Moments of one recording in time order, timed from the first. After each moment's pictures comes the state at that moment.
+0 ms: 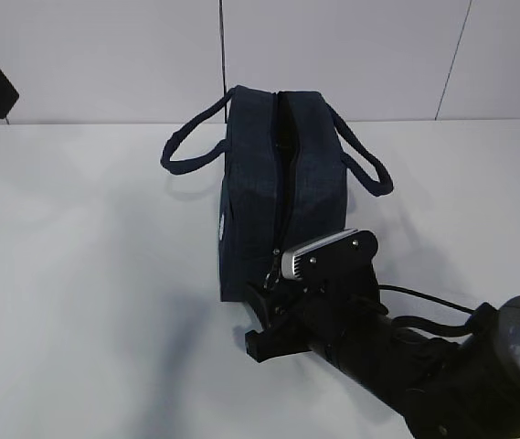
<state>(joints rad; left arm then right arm) -0.28 1.38 -1.42 -0.31 1.24 0.18 0.70 2.04 -0.60 0.19 -0.98 0.07</state>
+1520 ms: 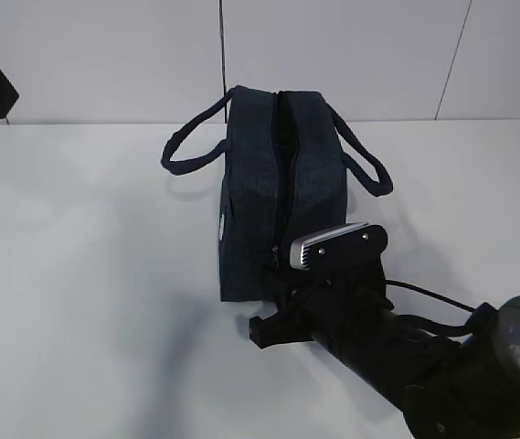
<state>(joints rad) -0.28 1.38 -1.42 -0.31 1.24 0.18 0.70 2.04 -0.60 0.24 -1.03 0.07</state>
